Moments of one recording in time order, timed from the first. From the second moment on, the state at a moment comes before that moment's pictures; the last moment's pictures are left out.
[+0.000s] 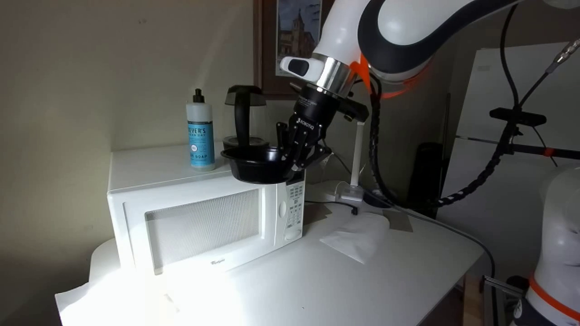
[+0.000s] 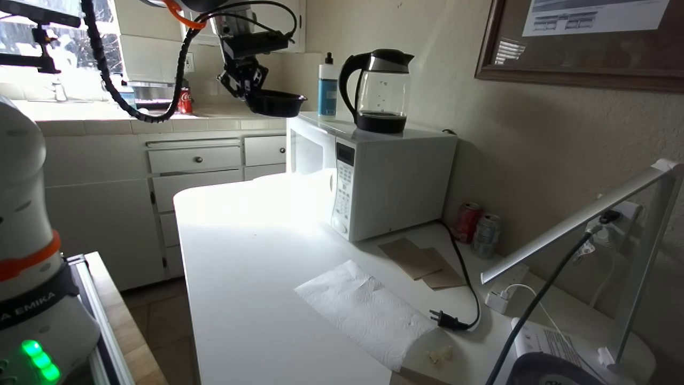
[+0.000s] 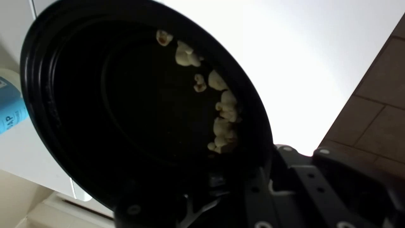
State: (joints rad) arm 0.24 -0.40 0.11 -2.44 0.16 2.39 -1.27
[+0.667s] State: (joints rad) arm 0.25 -0.36 0.05 -2.40 0.16 2.40 -1.31
